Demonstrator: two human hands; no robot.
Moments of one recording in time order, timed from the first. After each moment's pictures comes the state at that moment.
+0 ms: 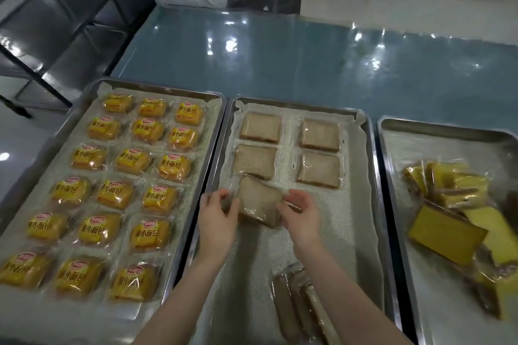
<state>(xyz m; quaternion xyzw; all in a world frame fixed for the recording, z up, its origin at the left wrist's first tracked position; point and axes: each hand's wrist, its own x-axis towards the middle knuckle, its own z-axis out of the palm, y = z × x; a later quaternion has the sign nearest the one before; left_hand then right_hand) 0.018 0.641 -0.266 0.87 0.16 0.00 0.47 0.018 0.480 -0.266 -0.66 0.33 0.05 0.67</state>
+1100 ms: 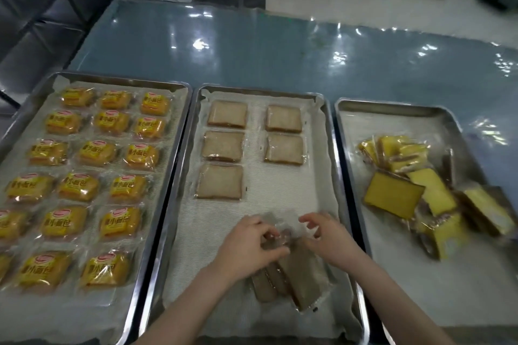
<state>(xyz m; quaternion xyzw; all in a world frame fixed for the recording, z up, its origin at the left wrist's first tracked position) -0.058 0.575 -0.254 0.89 -0.20 -0.20 0.36 -0.081 0.367 -0.224 -0.92 0.10 0.24 0.29</state>
